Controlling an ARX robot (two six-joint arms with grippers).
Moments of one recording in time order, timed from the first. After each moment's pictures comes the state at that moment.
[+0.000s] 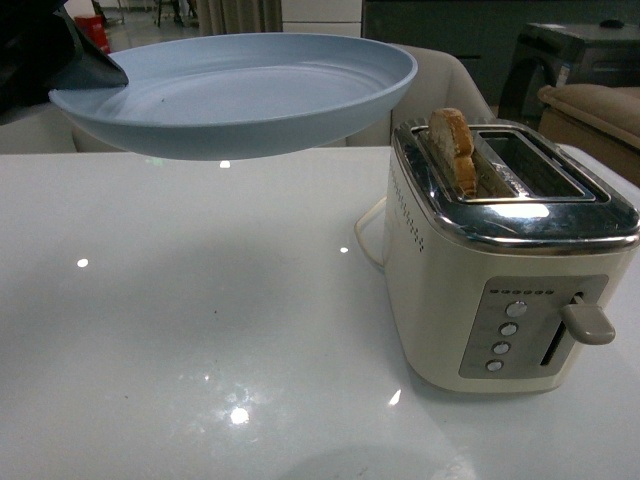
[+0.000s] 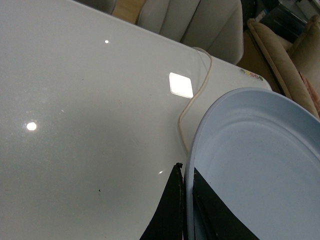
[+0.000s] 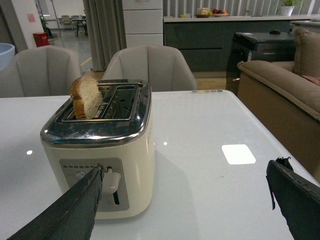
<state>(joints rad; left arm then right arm) -0.21 1.44 0.89 0.16 0.07 -0.52 0.00 0.00 0.01 0.00 0.00 0.00</state>
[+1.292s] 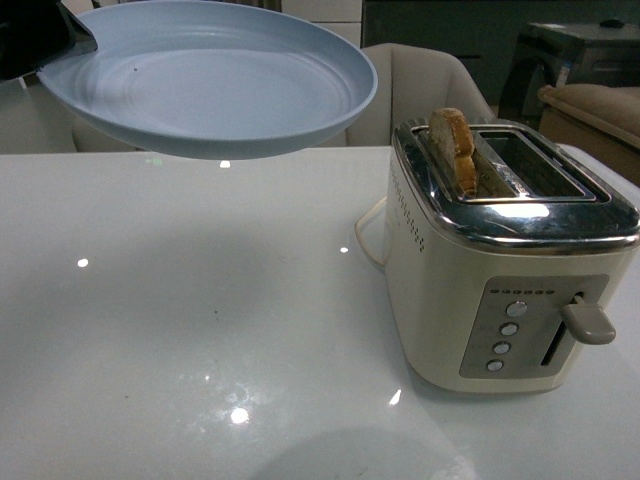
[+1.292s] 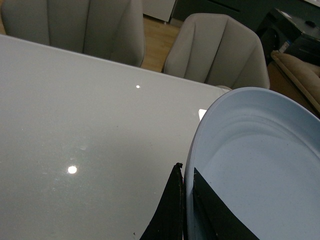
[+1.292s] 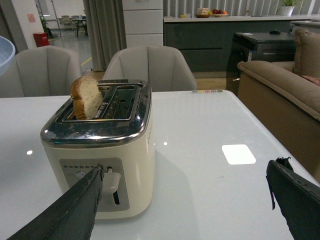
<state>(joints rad) -0.25 1.44 0.85 0.33 -0.14 -0.39 0.00 0.00 0.01 0.00 0.00 0.00</state>
